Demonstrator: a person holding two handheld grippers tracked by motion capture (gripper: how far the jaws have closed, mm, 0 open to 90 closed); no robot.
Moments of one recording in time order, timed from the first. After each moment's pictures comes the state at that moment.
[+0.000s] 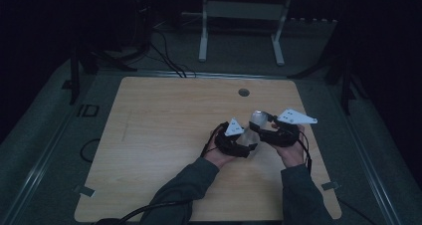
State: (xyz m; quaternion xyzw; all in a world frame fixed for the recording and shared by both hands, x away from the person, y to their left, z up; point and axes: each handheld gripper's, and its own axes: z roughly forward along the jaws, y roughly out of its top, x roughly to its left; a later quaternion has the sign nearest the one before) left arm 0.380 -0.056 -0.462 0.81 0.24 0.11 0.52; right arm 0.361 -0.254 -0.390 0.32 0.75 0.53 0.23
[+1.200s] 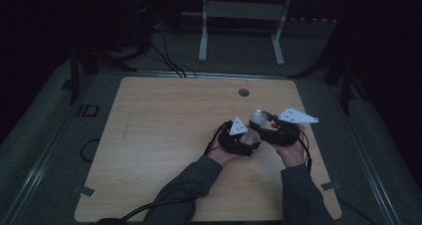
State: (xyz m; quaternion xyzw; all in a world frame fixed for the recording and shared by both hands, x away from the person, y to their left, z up) left arm 0.384 -0.066 -0.461 0.81 0.24 0.13 0.52; right arm 0.360 -0.253 -0.385 0.32 0.75 0.54 0.22
